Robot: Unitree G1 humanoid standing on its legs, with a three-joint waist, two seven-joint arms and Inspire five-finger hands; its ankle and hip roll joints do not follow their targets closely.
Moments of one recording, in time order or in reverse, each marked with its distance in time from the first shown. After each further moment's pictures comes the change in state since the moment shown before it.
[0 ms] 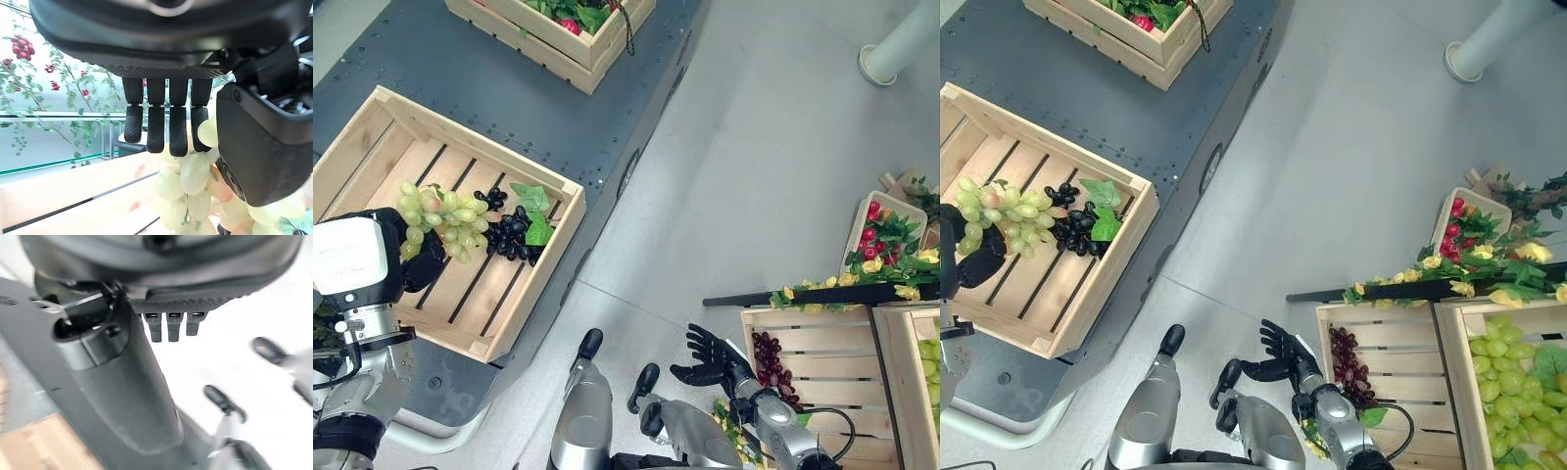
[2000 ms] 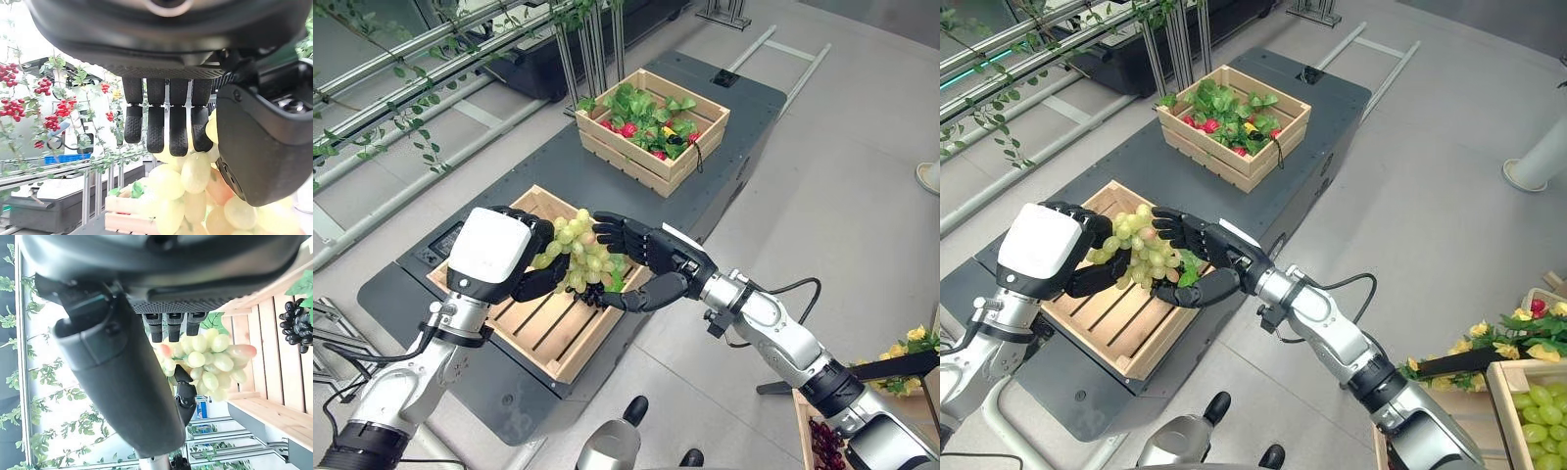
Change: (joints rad) left arm 0.049 -0.031 -0.067 -0.503 0.254 -0.219 -0.352; right arm -0.434 -0.186 0.195 -0.486 0.195 0.096 0.136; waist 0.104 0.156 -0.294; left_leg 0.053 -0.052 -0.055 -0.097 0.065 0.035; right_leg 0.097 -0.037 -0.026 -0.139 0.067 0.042
